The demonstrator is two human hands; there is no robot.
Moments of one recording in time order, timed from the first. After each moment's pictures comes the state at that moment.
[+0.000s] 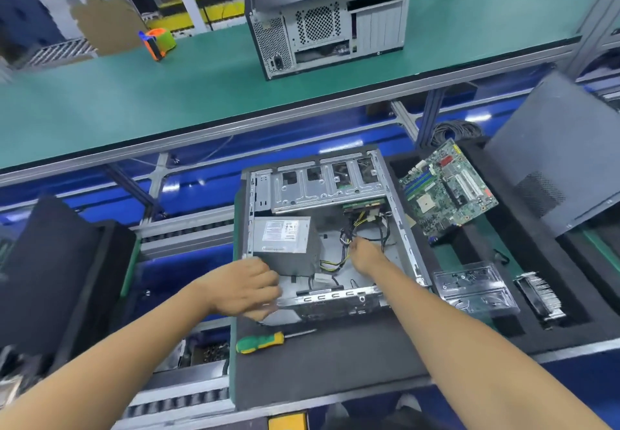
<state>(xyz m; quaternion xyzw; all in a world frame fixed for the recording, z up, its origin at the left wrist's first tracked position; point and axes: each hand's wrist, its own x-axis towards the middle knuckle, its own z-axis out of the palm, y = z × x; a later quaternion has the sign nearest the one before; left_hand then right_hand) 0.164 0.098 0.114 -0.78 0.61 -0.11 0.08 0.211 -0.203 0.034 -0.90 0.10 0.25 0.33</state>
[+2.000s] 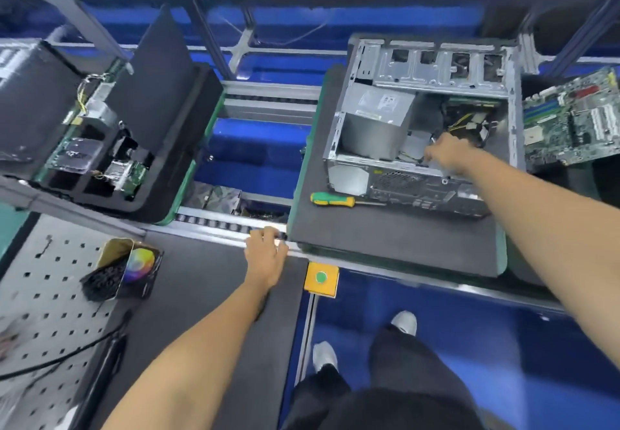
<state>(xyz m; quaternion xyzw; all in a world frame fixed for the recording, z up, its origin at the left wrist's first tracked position) -0.111 0.115 -0.013 -0.93 -0.27 0.08 -0.24 0.195 -0.190 0.054 -0.95 0.02 0.25 0.18</state>
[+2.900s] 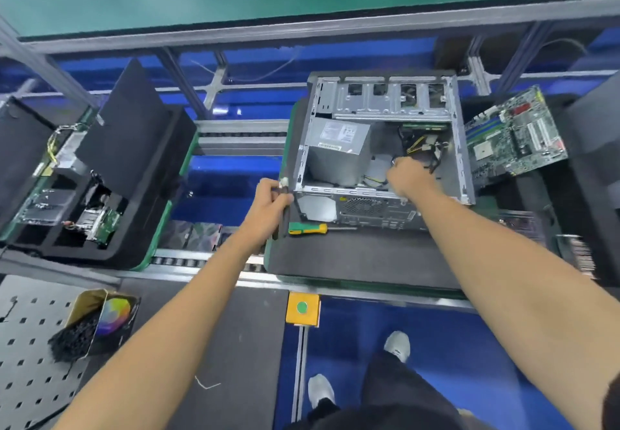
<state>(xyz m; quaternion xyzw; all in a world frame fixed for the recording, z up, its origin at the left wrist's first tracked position) 0.017 0.095 0.088 -0.83 -0.18 0.03 -0.52 0.168 -0.183 0.064 -0.96 0.05 0.17 0.23</state>
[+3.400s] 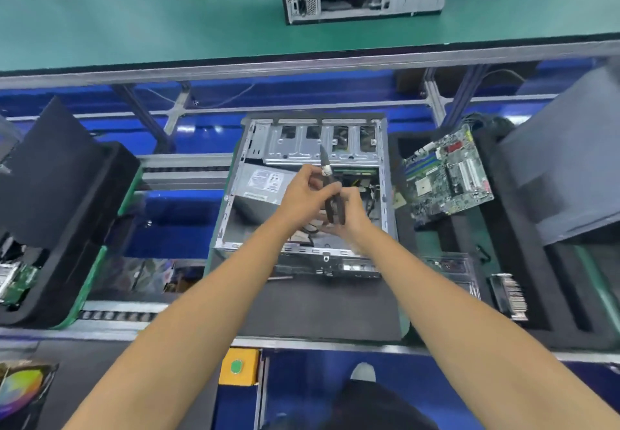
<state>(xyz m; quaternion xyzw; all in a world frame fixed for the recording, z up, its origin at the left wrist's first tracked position) 0.189 -0.098 0.108 -0.83 -0.11 0.04 -0.55 0.195 -0.220 0.067 -0.56 0.13 0.30 0.76</state>
